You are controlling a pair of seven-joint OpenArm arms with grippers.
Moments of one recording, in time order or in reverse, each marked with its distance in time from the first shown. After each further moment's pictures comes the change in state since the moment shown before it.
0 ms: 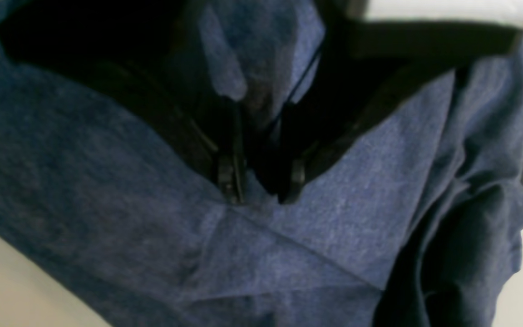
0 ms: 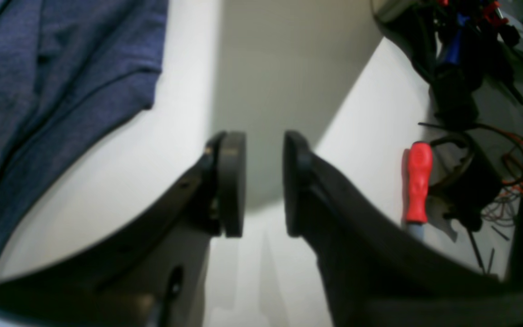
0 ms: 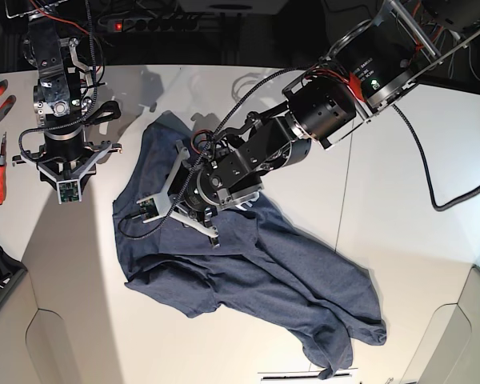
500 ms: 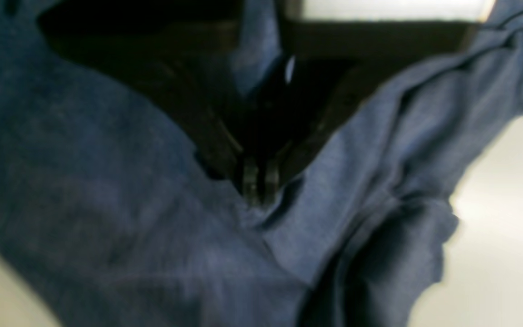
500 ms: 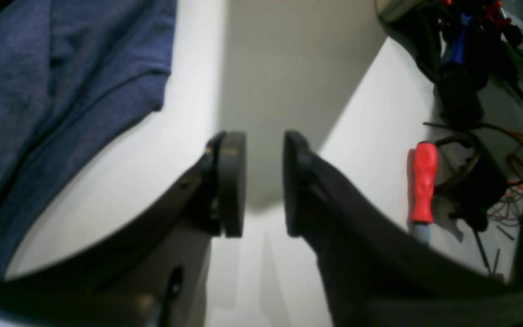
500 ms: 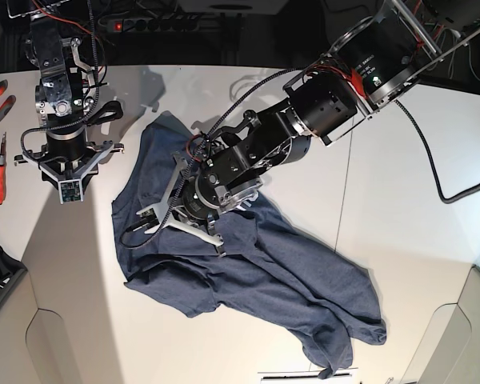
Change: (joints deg) left arm 0.7 -0.3 -0.1 5.7 1.4 9.5 4.3; right arm 0.0 -0.5 0.0 0.0 0.0 0.0 0.0
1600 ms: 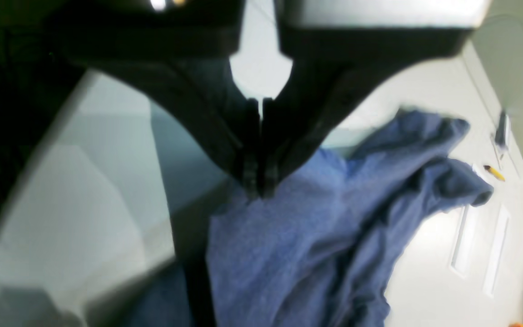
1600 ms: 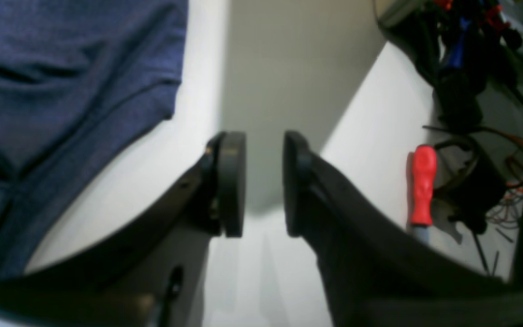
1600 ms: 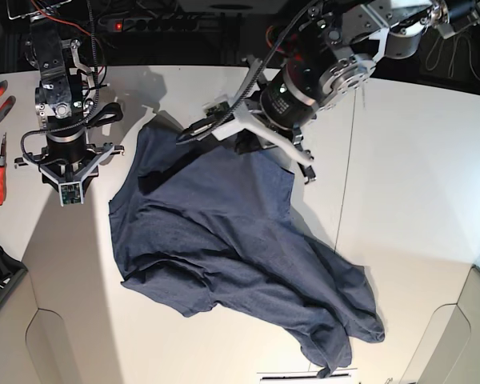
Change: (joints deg) left arm 30.0 -31.3 -0.1 65.9 8.0 -1.6 28.8; right arm 0.6 0.0 0.0 0.0 0.0 0.2 -0.1
